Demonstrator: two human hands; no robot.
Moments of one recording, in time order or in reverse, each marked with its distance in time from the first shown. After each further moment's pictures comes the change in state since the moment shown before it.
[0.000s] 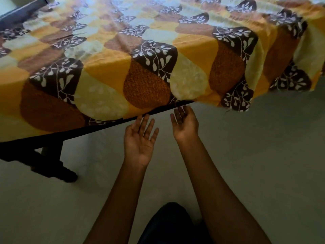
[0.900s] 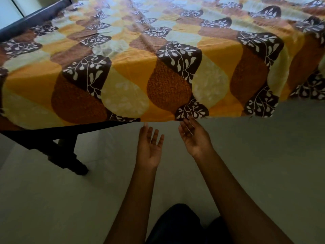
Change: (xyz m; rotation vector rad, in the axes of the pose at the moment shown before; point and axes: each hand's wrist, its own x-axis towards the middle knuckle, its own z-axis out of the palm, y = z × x) left_hand 0.019 0.000 -0.033 -0.072 0.150 0.049; right_hand -0.012 0.020 -0.021 -0.242 -0.077 0.120
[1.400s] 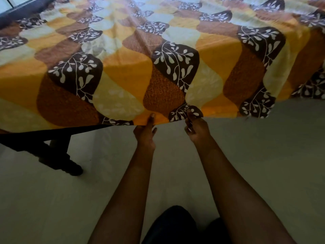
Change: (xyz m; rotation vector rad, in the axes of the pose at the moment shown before) left_hand 0.052 -0.008 0.024 0.409 0.165 0.188; right_hand 0.065 -0.018 -0.010 -0.335 0.195 -0.041
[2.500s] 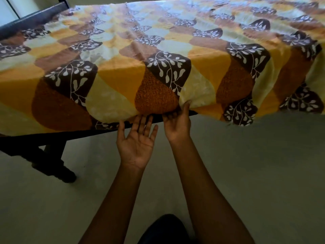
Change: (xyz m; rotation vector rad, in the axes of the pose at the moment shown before) left_hand -0.066 0.040 -0.013 -0.584 -0.461 -0.131; right_hand -0.050 -0.017 0.050 0.572 -0.364 -0.086
